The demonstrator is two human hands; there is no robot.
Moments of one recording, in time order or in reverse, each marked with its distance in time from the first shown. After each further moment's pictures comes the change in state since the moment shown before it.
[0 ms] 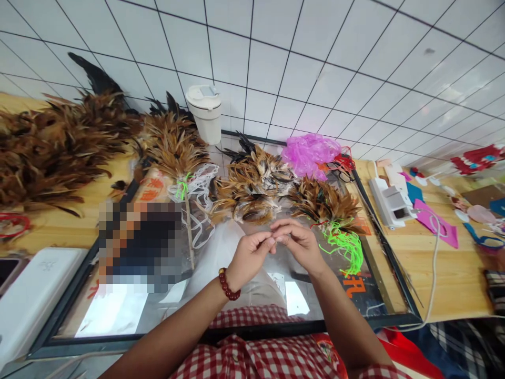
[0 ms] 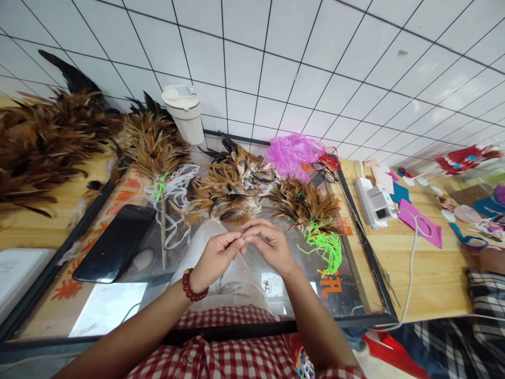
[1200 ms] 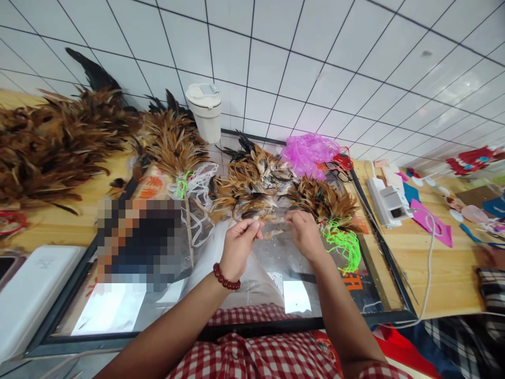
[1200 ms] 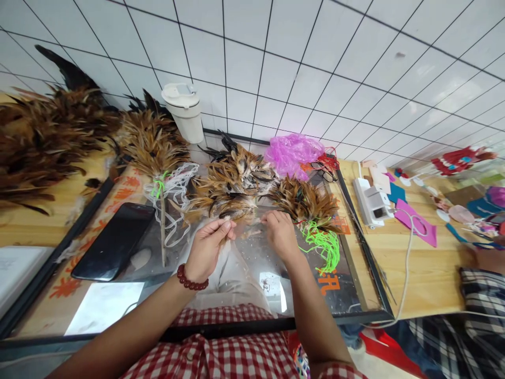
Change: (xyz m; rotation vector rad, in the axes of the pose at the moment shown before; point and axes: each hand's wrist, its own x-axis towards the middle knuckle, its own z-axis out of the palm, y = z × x) left_hand 0.011 -0.005 -0.004 -0.492 0.367 -0.086; right_hand 0.004 0.035 -0.026 -0.924 -0.012 -0.117
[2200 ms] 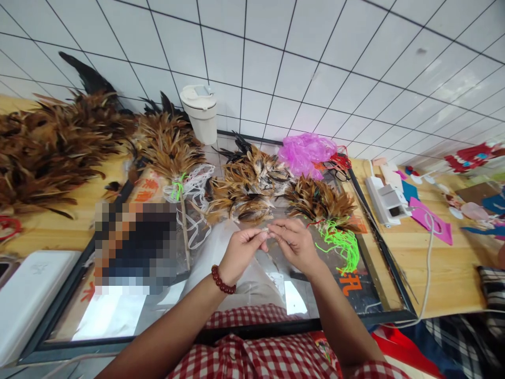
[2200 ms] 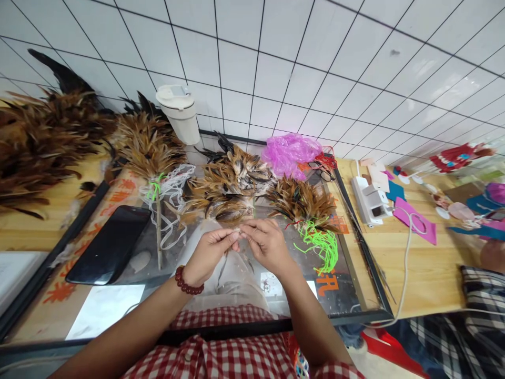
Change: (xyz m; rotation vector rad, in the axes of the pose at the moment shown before) left_hand -0.003 -0.003 0.000 0.243 -0.219 -0.095; right_hand -0.001 -0.034 -0.015 0.309 0.080 -0.117
